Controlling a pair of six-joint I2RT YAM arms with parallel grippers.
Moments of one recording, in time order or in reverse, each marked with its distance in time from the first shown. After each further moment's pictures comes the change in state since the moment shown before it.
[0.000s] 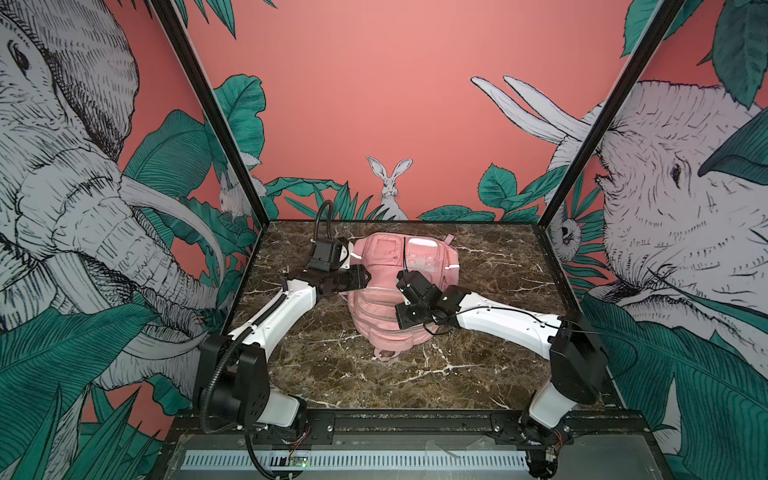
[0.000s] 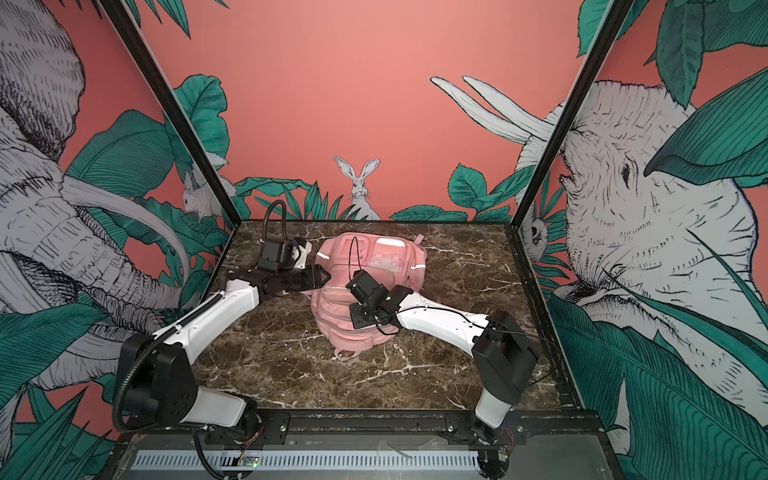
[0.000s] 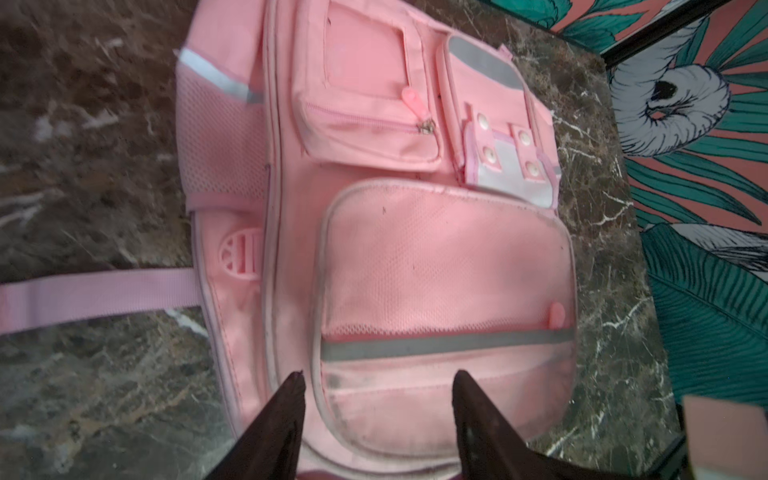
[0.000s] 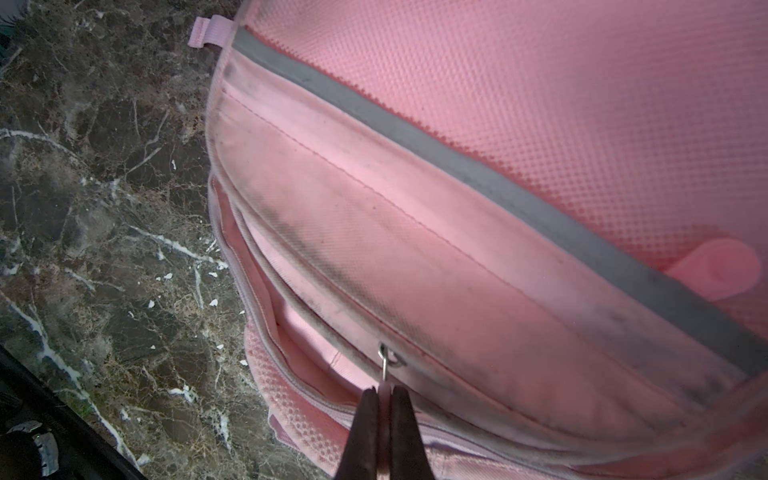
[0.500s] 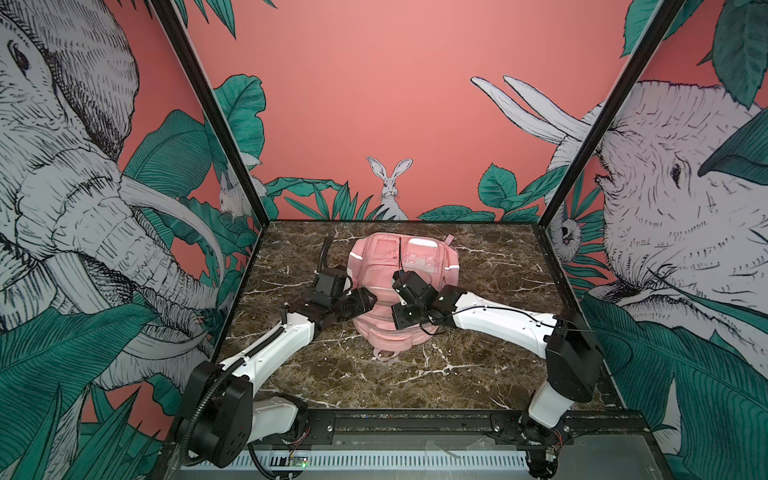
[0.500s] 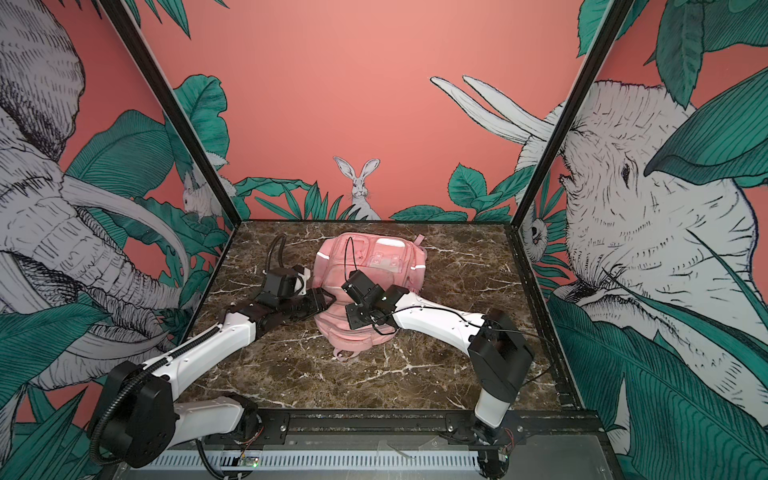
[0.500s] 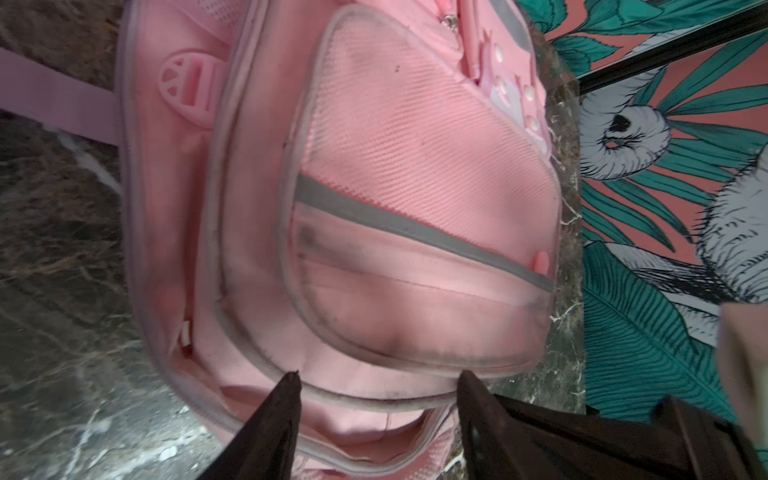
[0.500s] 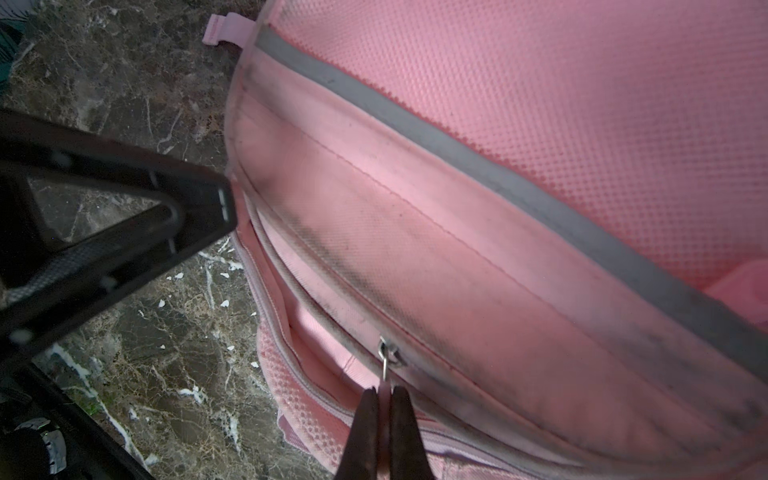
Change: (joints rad) left arm -0.089 -0.155 -0.277 0.225 0.000 -0.337; right arm 0.016 0.018 0.021 -0.001 0.002 0.000
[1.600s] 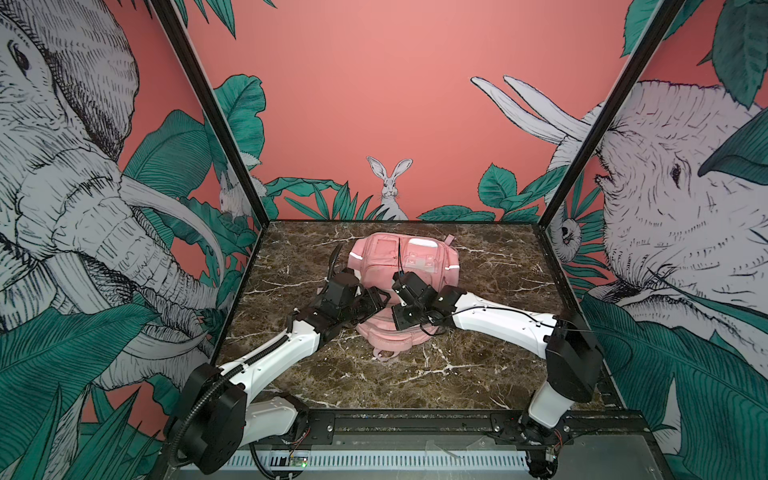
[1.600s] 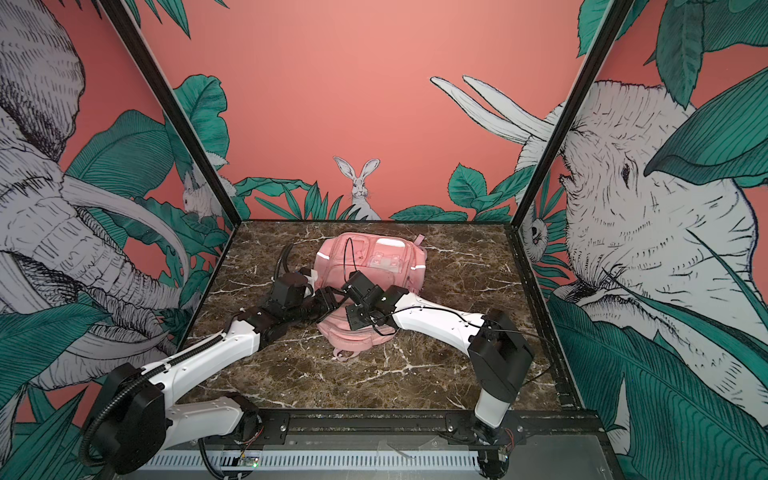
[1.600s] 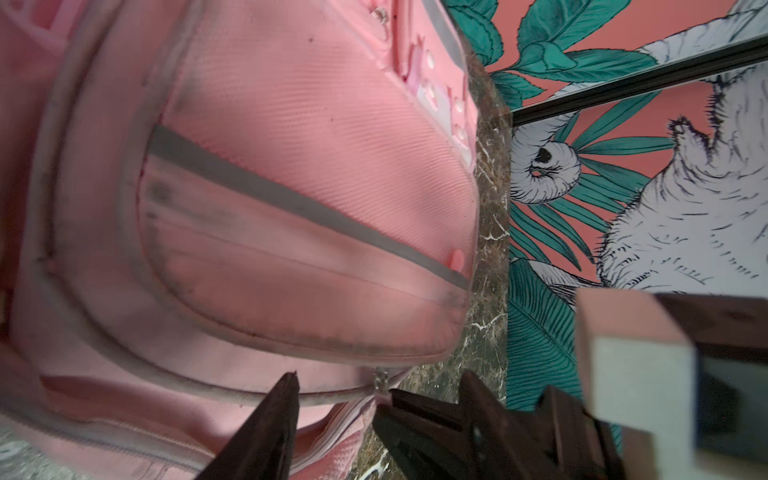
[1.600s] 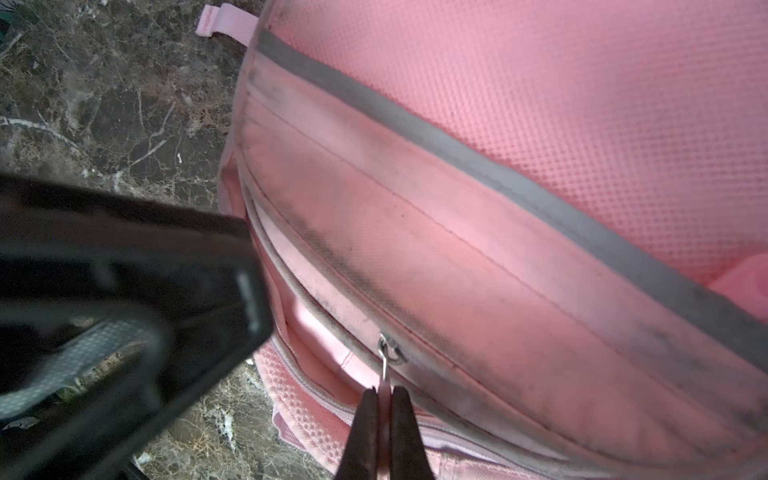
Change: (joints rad) left arm -0.137 -0.021 -0.056 0.130 -0.054 -0.257; right arm 0.003 0.000 0.000 -0.012 0.008 -0.004
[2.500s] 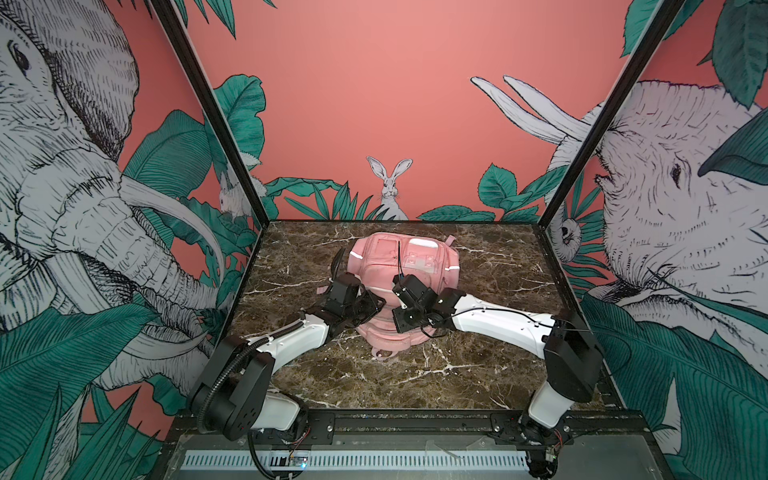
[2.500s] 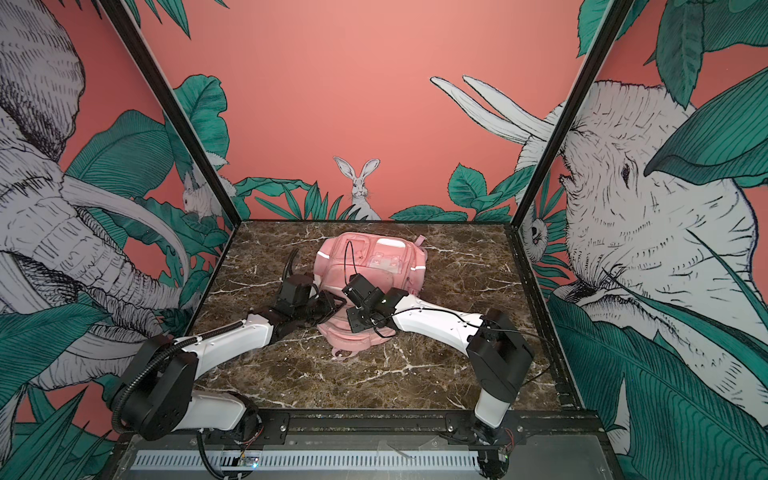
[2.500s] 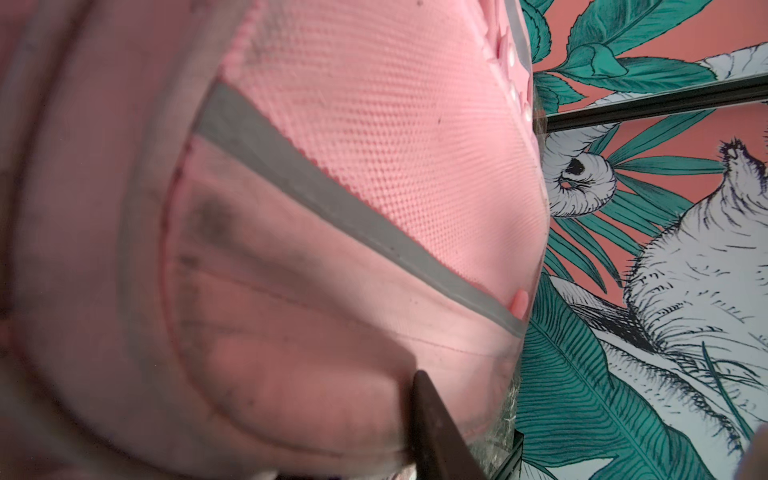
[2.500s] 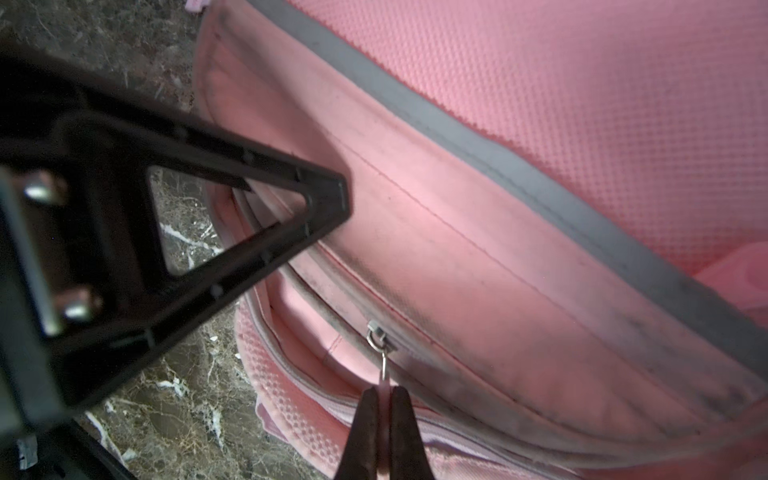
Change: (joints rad) left arm 0.082 0.149 -0.023 0.136 0.035 0.010; right arm 0.001 -0.001 -0.031 0.020 0.011 -0.020
